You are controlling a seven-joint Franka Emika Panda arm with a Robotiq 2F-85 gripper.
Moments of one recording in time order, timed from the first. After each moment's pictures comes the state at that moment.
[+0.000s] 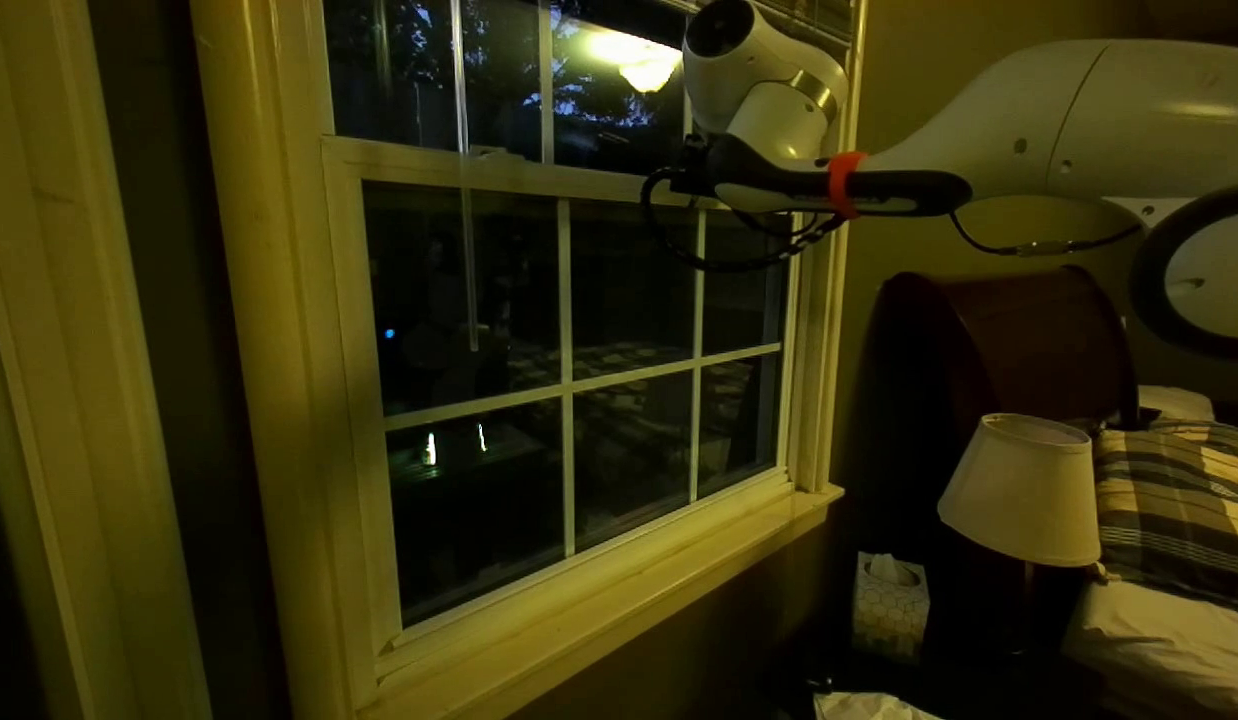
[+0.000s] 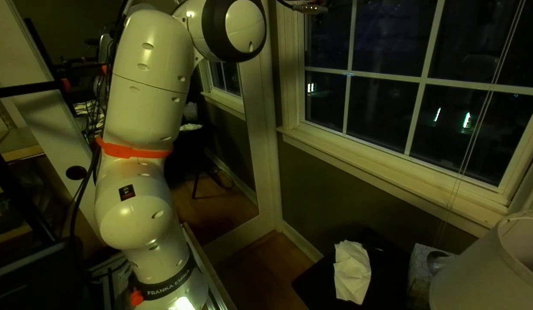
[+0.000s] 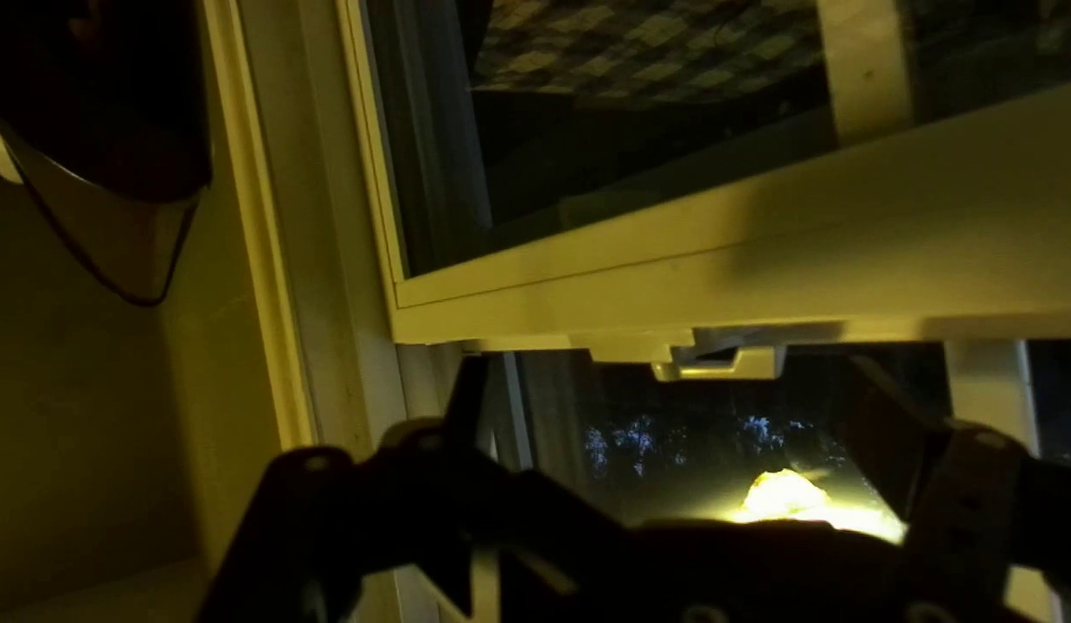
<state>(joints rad) -0.05 0.44 0.08 -0.86 -1.12 2.02 1.27</state>
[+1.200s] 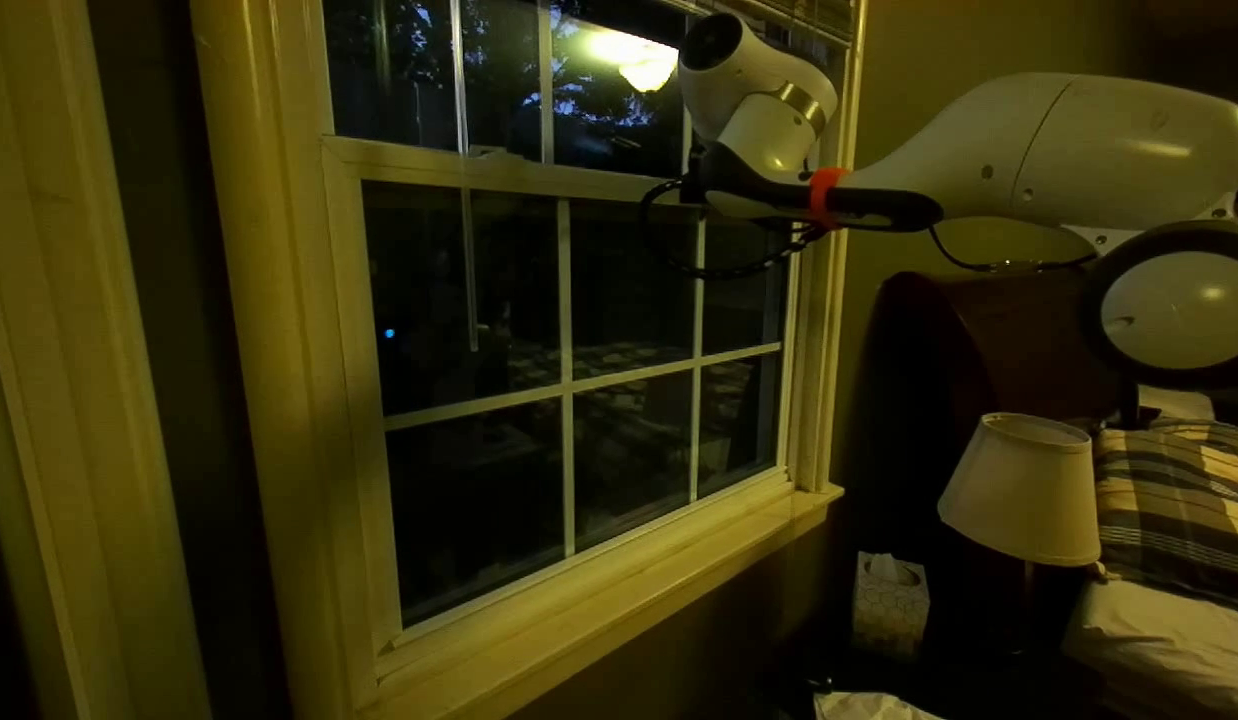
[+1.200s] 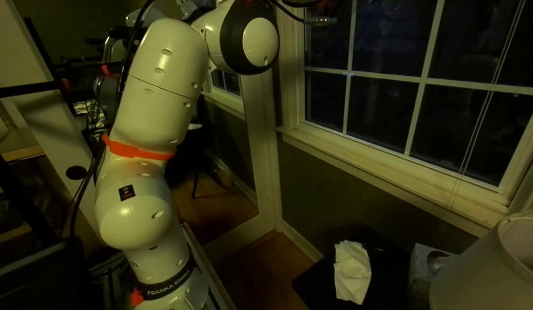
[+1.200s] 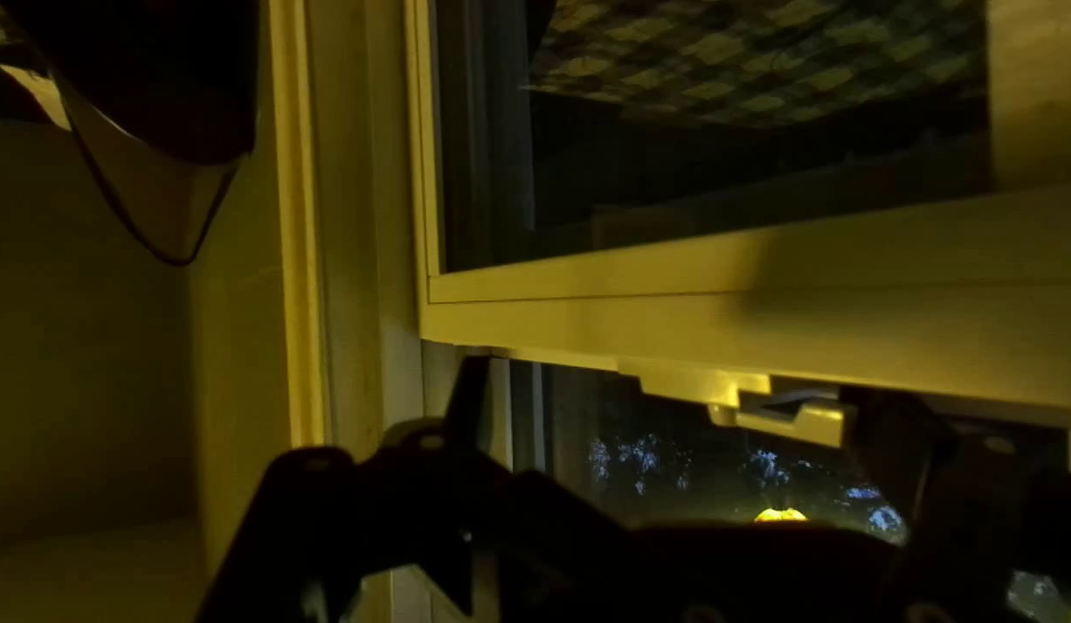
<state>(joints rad) -0.05 0.53 0.08 -0.72 -1.12 1.94 1.12</state>
